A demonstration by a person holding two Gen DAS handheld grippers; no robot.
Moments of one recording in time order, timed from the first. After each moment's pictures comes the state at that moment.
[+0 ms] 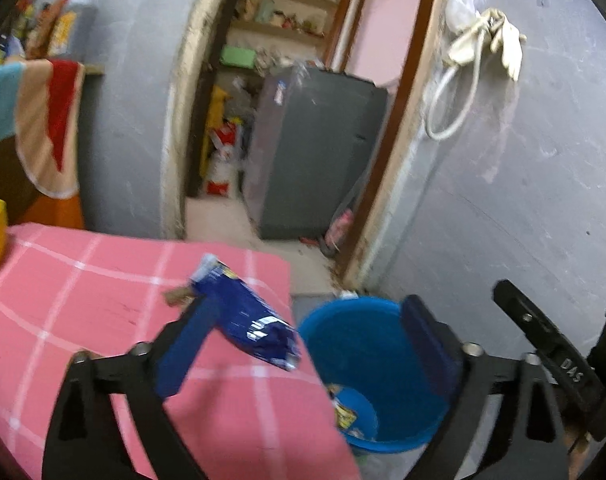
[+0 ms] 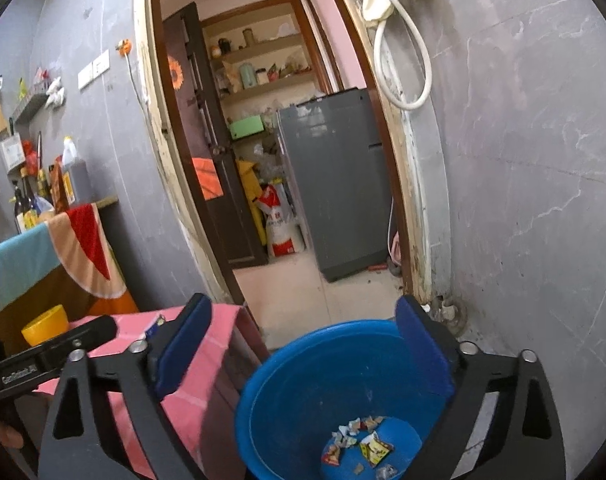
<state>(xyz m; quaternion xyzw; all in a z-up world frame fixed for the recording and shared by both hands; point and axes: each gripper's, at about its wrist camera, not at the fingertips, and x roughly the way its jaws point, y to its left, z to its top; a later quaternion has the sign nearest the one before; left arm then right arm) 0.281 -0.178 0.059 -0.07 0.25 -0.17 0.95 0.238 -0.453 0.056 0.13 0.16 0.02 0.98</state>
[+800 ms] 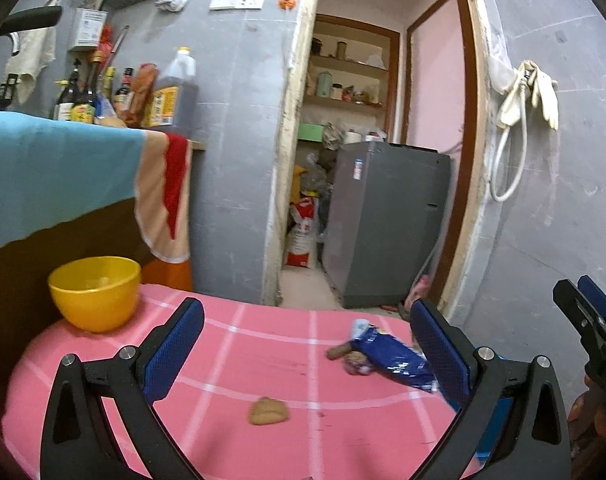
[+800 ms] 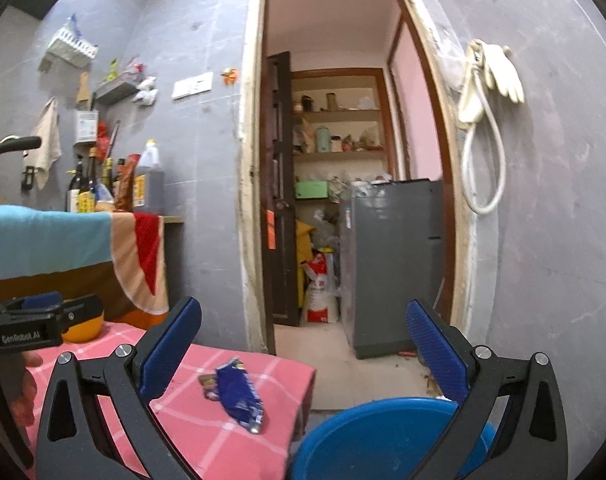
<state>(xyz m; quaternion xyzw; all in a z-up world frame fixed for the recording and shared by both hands) 0.231 -0.065 0.076 -0.05 0.14 -0.05 0.99 0.214 -0.351 0.087 0.02 0.02 0.10 0.99</state>
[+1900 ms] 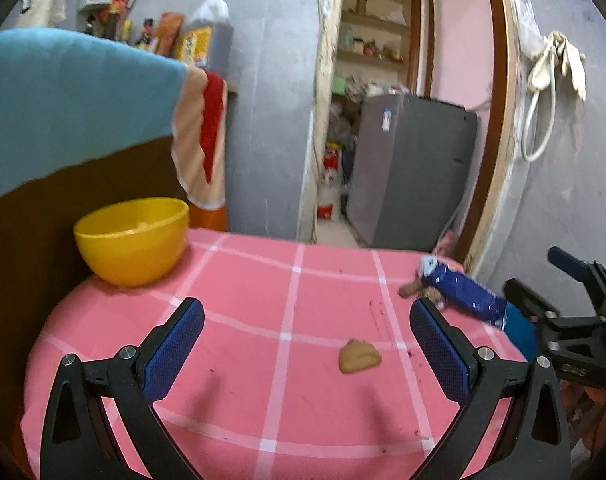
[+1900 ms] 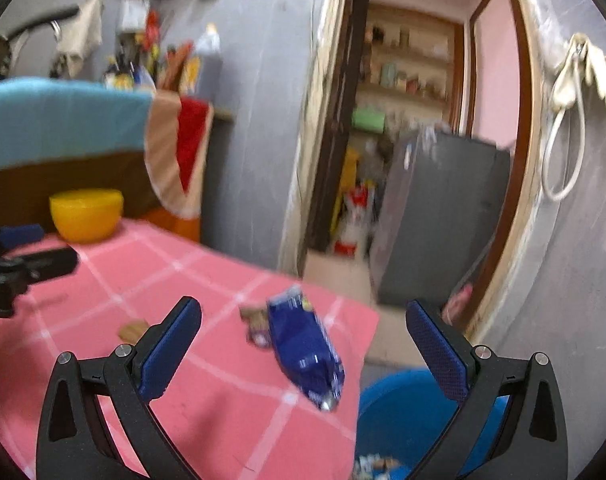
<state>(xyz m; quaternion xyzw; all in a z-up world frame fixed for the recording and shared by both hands) 0.245 -0.012 0.027 -0.04 0.24 -0.04 0.97 0.275 -0.266 0.040 -0.11 0.18 0.14 0.97</state>
